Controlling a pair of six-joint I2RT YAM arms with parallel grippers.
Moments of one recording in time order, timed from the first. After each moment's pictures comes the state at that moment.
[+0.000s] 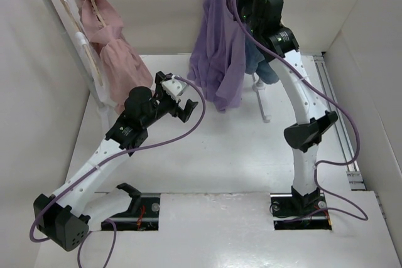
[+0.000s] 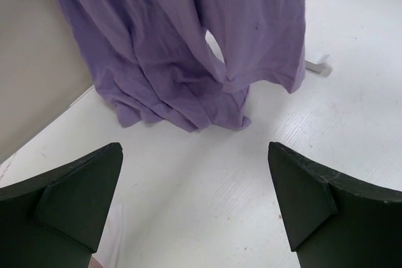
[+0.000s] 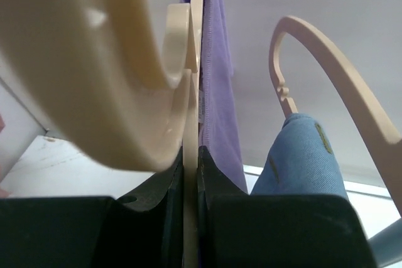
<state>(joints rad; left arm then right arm) -0.54 0.99 0.89 -0.04 0.23 0.22 0.49 2.06 2.57 -0.48 0.27 0.08</state>
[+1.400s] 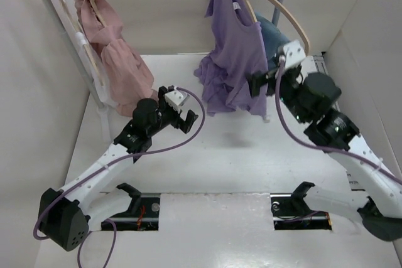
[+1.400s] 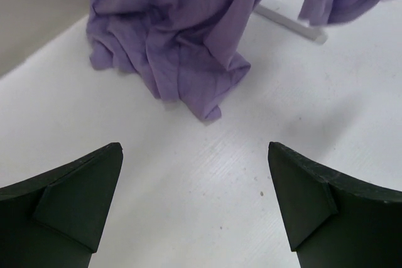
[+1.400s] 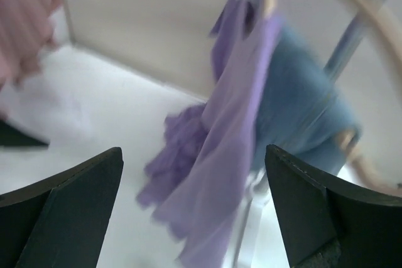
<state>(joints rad) -0.54 0.99 0.73 0.05 0.22 0.15 0.71 1.10 1.46 -0.29 0.31 -0.16</state>
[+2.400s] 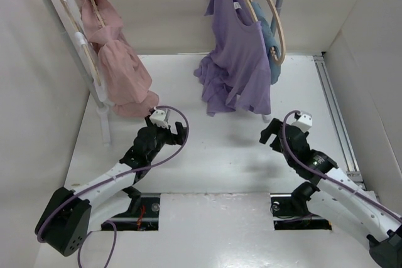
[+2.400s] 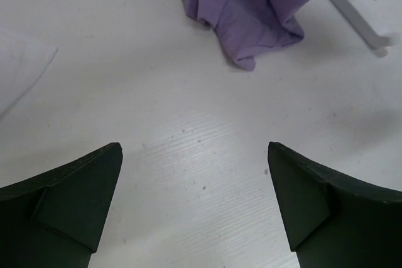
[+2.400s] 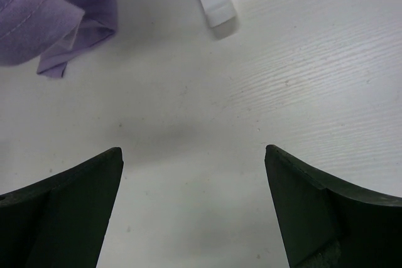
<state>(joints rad) -0.54 0.94 0.26 0.45 -0.06 -0.23 0.62 0.67 0.51 -0.47 0.52 0.75</state>
